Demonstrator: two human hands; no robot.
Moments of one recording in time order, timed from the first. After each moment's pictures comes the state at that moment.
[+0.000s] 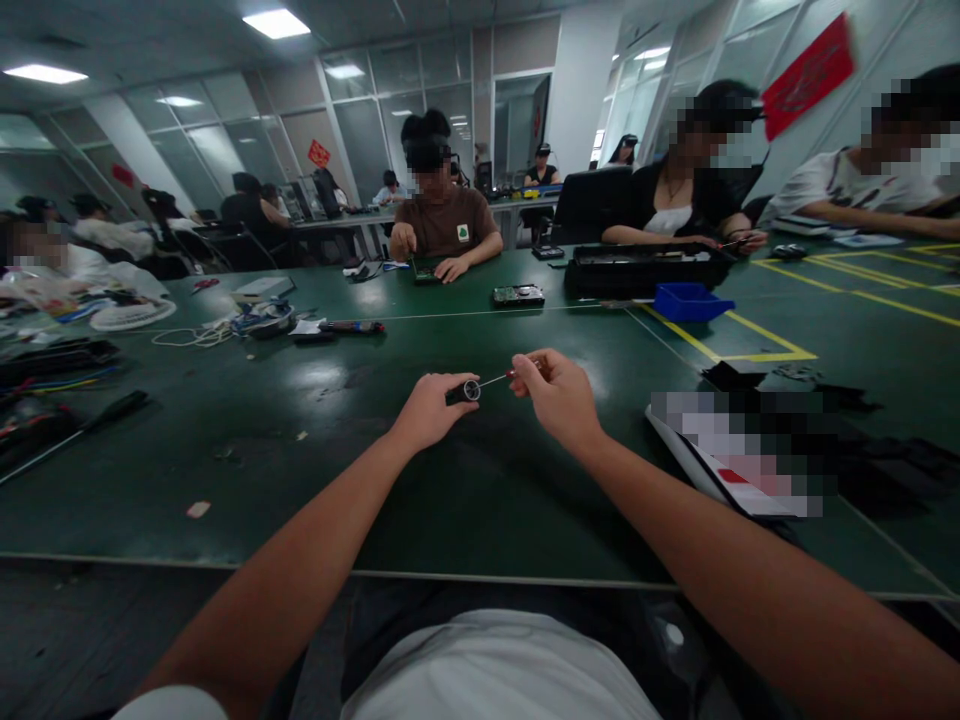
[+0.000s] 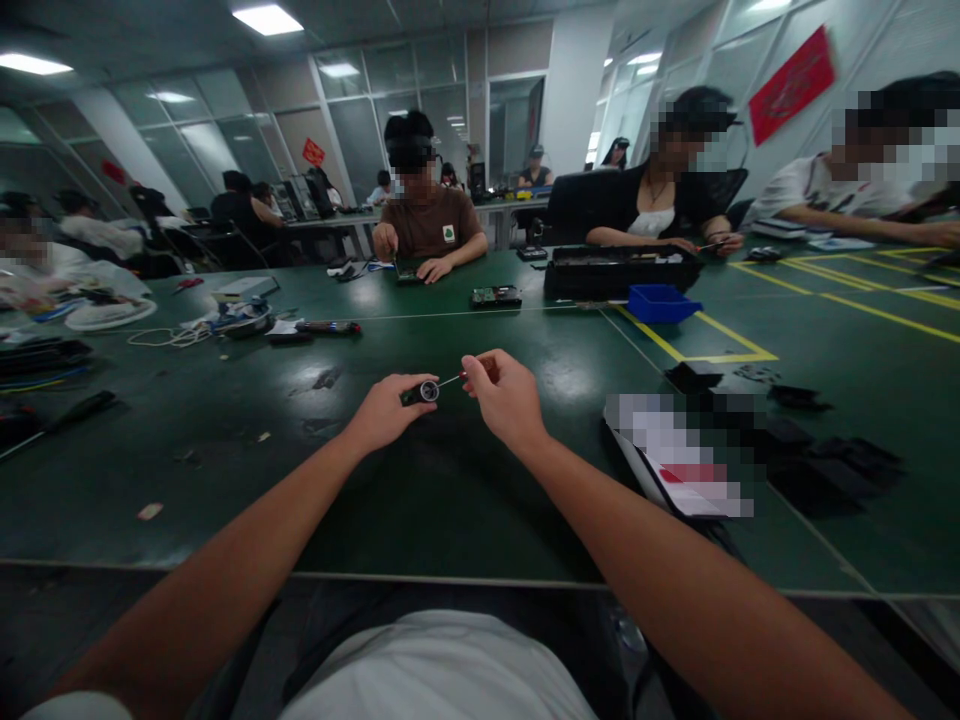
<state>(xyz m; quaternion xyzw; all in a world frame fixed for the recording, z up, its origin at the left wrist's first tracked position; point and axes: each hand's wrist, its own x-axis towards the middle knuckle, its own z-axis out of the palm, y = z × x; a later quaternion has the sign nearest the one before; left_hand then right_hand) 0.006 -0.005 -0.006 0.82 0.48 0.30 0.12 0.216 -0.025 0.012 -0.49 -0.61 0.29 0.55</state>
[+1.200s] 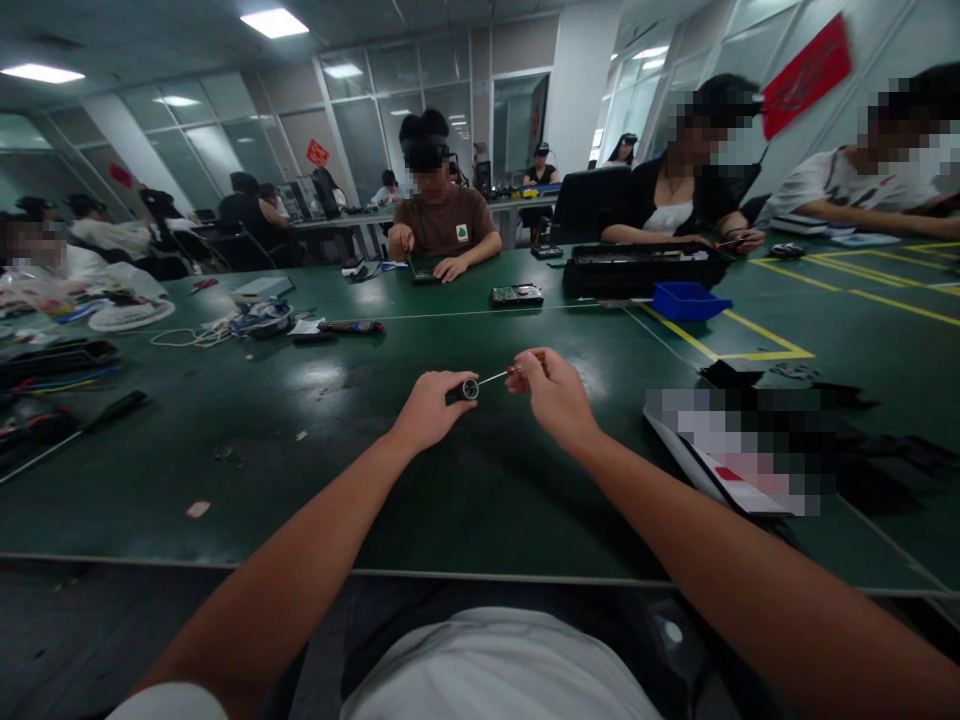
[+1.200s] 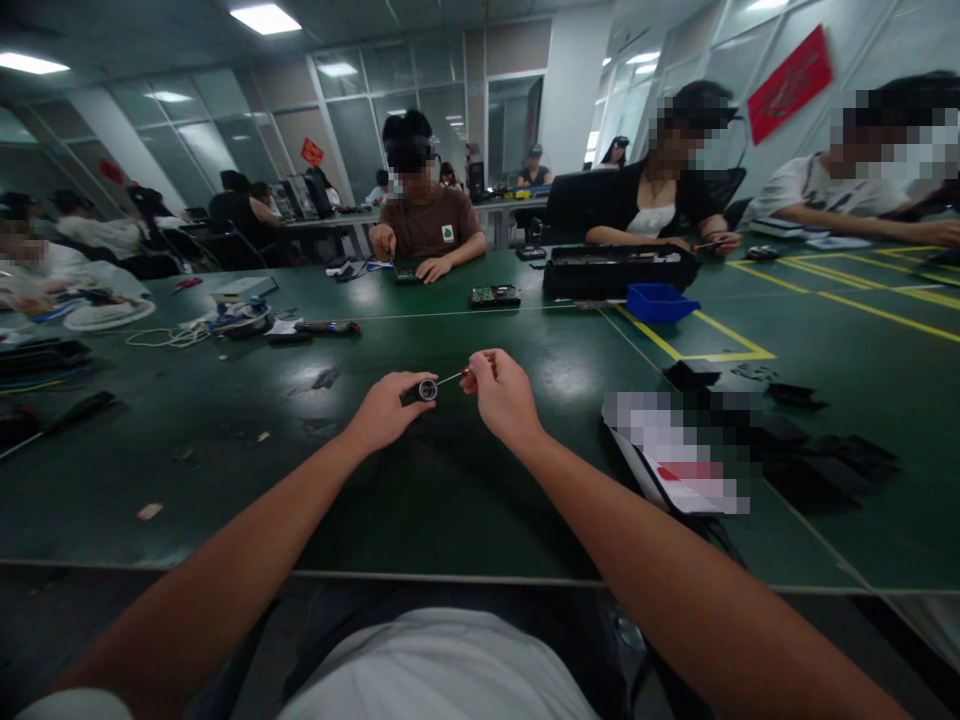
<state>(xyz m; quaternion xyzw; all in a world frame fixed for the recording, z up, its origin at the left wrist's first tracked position) 0.007 -0.006 -0.004 0.83 0.46 0.30 0.11 0.217 -0.015 0.003 -0.46 -0.56 0.38 0.58</state>
